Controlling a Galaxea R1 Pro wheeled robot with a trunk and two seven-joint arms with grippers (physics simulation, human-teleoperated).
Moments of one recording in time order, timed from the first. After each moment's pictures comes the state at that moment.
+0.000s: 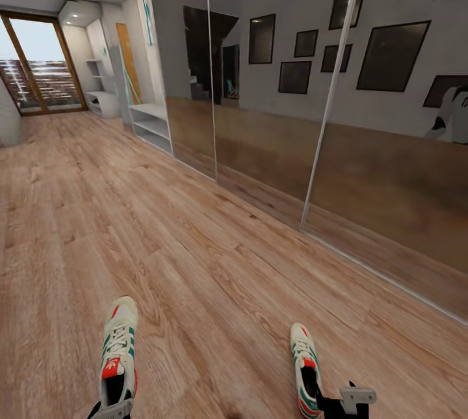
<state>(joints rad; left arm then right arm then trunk) -0.07 0.02 0.10 -0.59 0.21 -0.63 -0.02 -0.36 -0.05 -0.24 -0.10 0.22 -0.72 -0.02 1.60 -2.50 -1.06</state>
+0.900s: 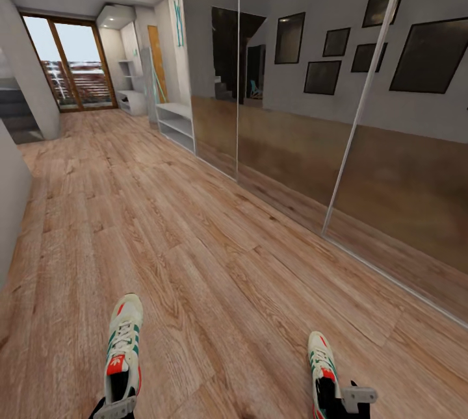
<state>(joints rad) -0.08 0.02 0.08 -0.59 0.20 -0.62 -0.03 -0.36 -0.05 -0.24 -0.11 0.21 -0.72 -0.02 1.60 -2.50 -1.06</state>
